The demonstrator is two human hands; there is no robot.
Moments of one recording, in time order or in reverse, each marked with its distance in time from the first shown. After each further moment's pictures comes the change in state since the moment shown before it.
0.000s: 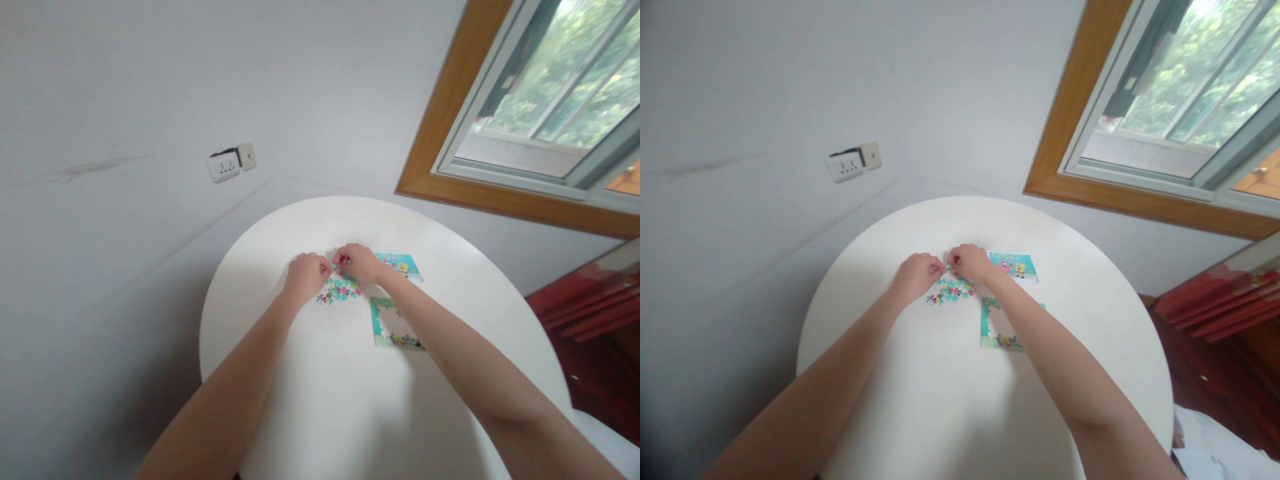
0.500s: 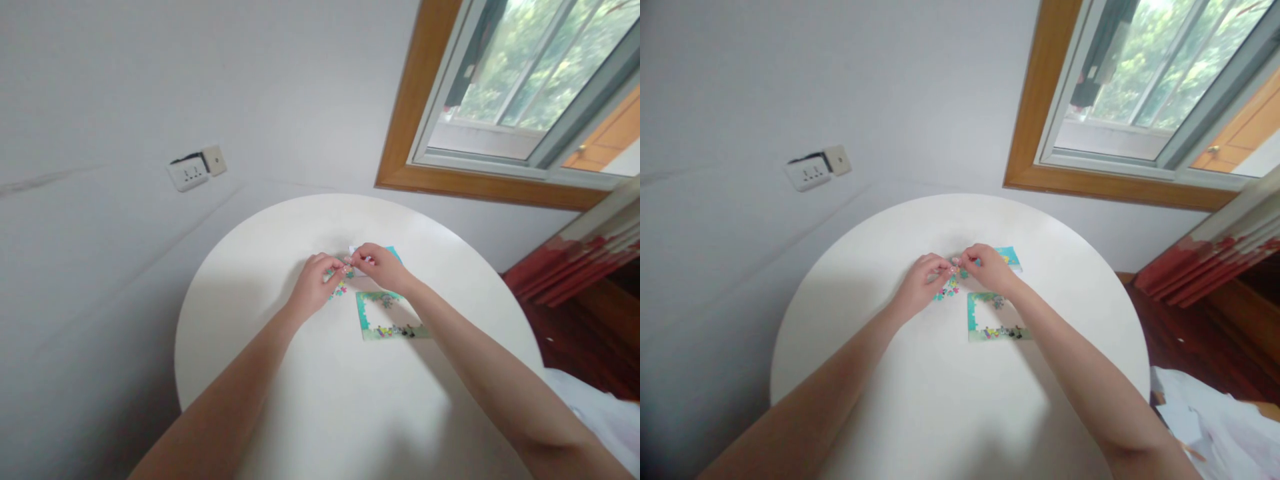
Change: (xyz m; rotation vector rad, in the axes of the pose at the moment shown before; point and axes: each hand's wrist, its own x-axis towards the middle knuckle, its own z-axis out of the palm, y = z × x) left_hand -0.009 0.041 0.013 -0.352 0.089 0.306; right_hand -0.078 0.017 -0.031 0.275 0.277 -0.007
